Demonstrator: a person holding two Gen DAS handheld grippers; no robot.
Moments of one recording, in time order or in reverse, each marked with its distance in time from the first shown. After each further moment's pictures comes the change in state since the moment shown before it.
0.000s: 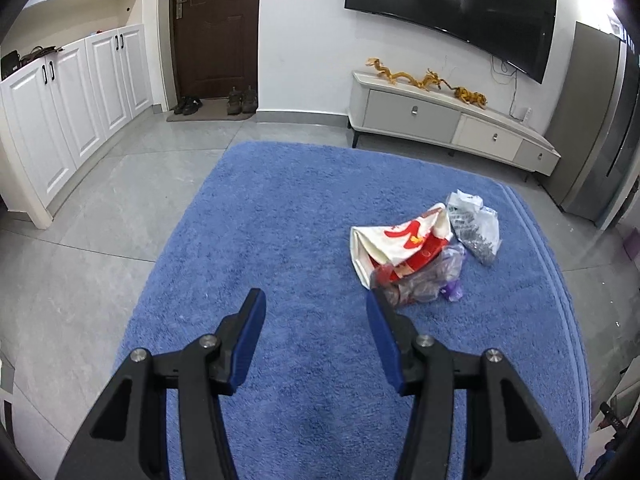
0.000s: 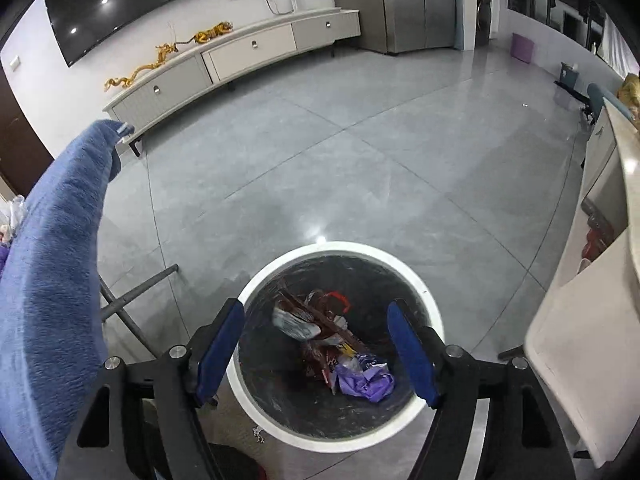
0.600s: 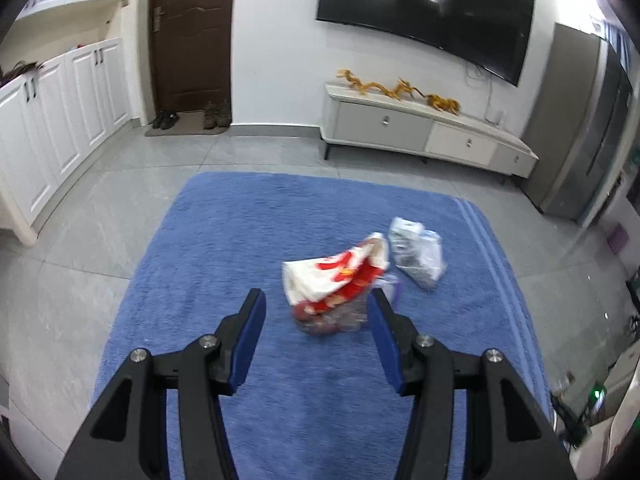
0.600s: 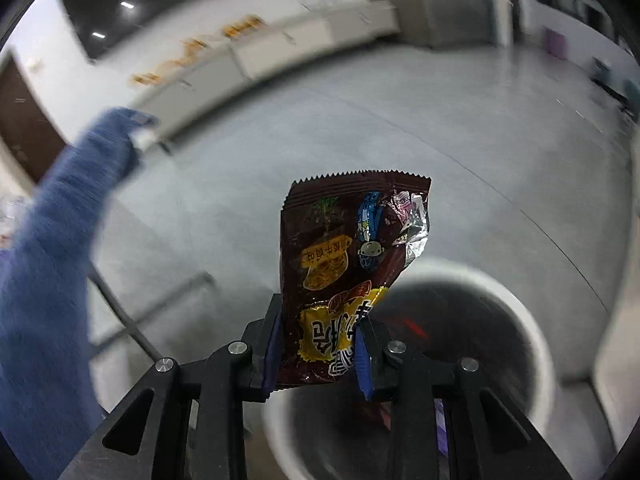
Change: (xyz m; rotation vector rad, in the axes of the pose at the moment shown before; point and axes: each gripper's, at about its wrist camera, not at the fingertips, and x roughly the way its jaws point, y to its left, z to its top) left arm -0.027 -0.044 0.033 0.017 -0.024 -0.052; right arm 0.103 0.023 -0.002 -0.003 0.034 0.107
